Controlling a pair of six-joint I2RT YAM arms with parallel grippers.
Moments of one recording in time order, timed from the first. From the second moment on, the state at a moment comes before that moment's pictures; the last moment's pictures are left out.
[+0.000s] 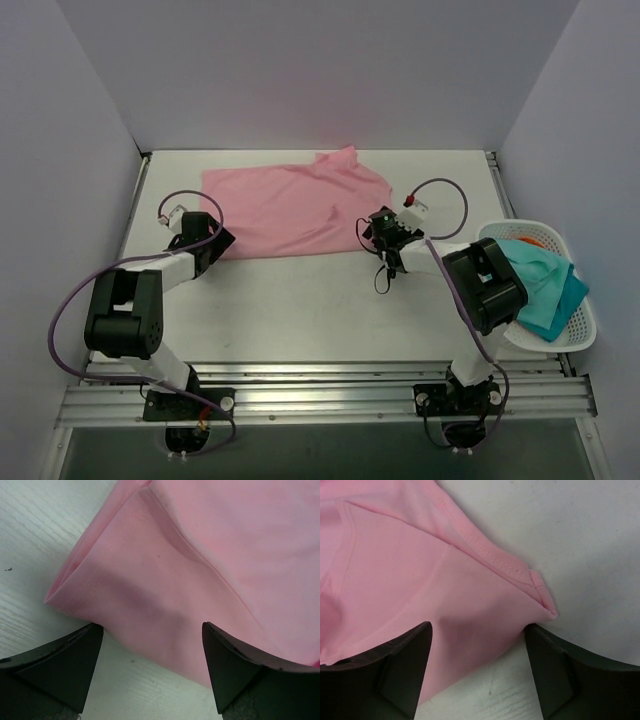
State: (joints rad) left arm -0.09 1.63 0.79 0.07 -0.20 -0.85; right arm 0.44 1.82 0.89 0.14 0.57 0.89
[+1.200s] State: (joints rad) left arm -0.13 1.18 0.58 -0.08 -0.20 -0.89; right arm 0.50 1.41 0.60 -0.04 0.54 0.98
